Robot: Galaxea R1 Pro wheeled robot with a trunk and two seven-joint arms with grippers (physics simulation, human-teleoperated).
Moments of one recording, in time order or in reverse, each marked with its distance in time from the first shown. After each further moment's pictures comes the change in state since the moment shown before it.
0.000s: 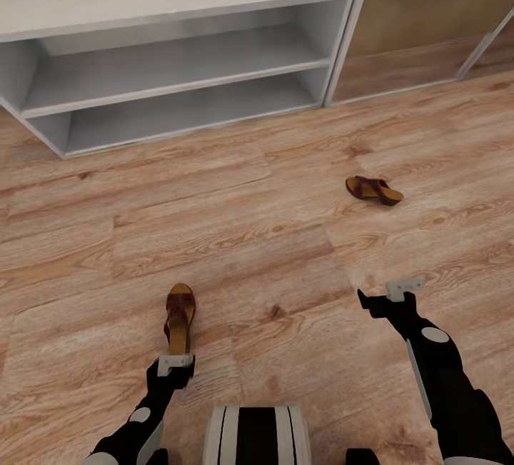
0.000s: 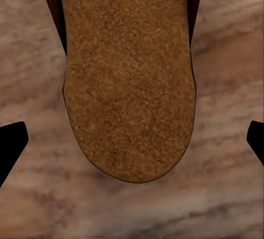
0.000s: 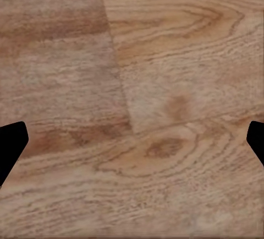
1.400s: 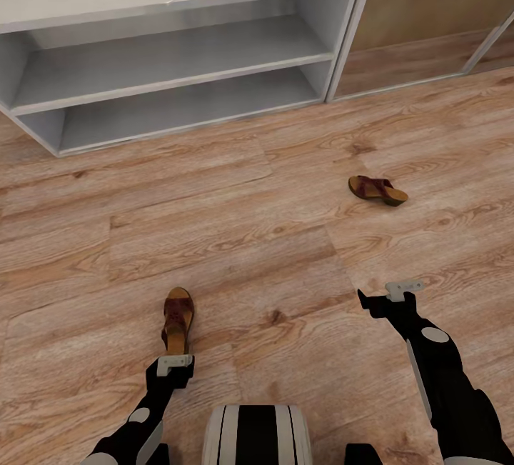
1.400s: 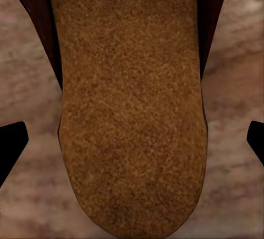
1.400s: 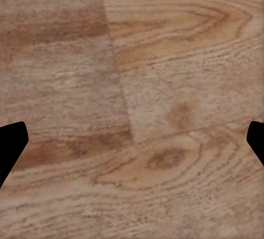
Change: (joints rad) left arm 0.000 0.001 0.003 0.000 0.000 -0.007 0.002; right arm 0.000 0.000 0.000 0.000 0.001 0.000 0.000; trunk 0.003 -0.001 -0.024
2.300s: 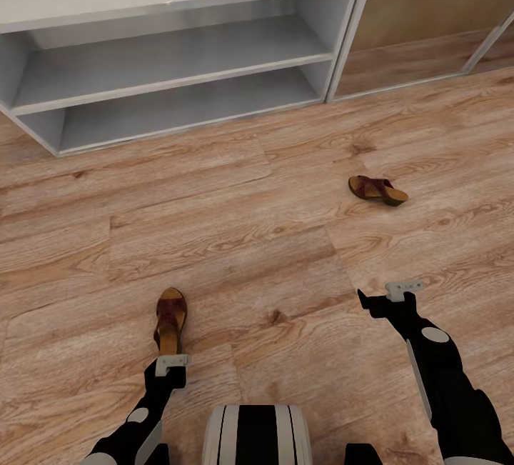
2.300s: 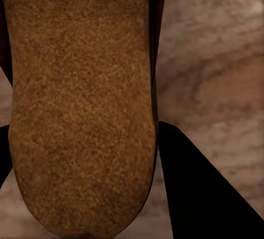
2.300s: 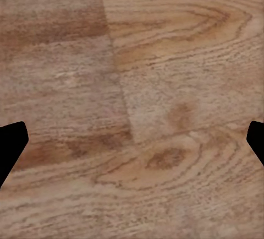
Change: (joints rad) left arm 0.000 0.004 0.002 0.000 0.011 -0.001 -0.002; right arm 0.000 0.000 0.000 0.000 0.000 0.000 0.000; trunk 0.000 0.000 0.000
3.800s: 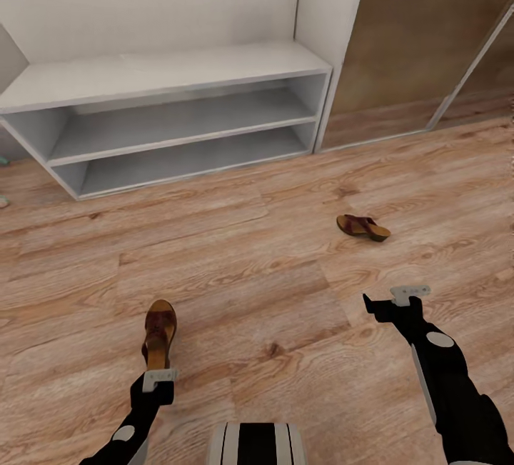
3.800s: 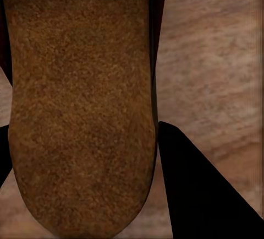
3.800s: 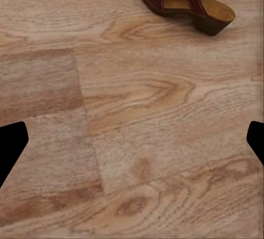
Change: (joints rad) left arm 0.055 0.039 0.010 -0.009 0.001 0.002 0.004; right arm 0.012 -0.007 -0.027 0.016 0.015 -0.015 -0.003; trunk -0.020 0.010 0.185
